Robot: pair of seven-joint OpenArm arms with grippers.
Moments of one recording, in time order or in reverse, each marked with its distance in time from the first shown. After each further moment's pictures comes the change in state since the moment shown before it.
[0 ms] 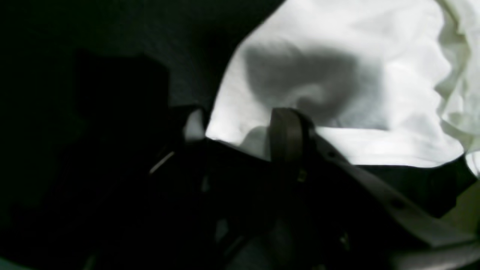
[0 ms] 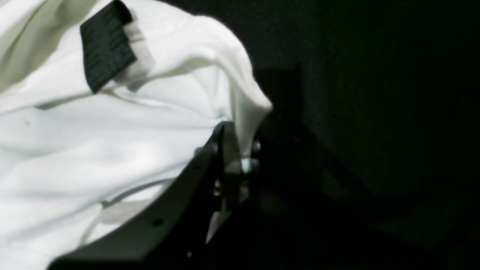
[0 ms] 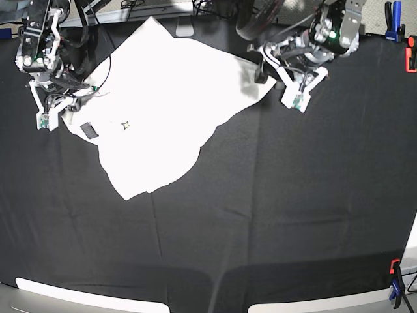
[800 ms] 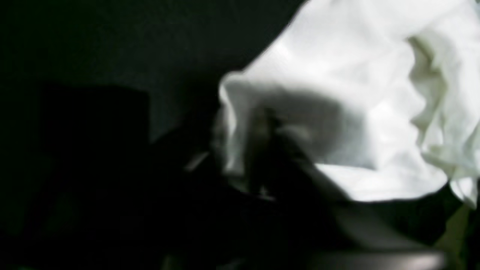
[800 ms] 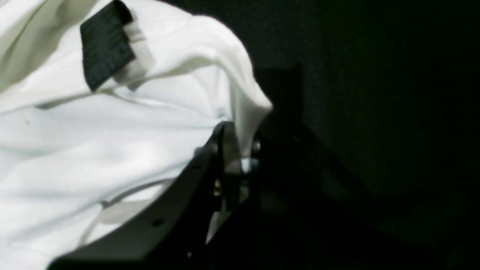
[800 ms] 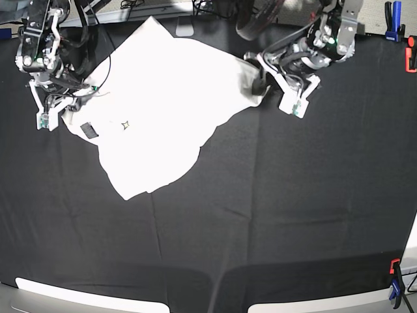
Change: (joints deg) left arm -3.1 1.3 -0.3 -9.2 -0.4 -5.6 -4.7; right arm 0.0 0.0 0.0 0.0 0.0 0.0 0.0
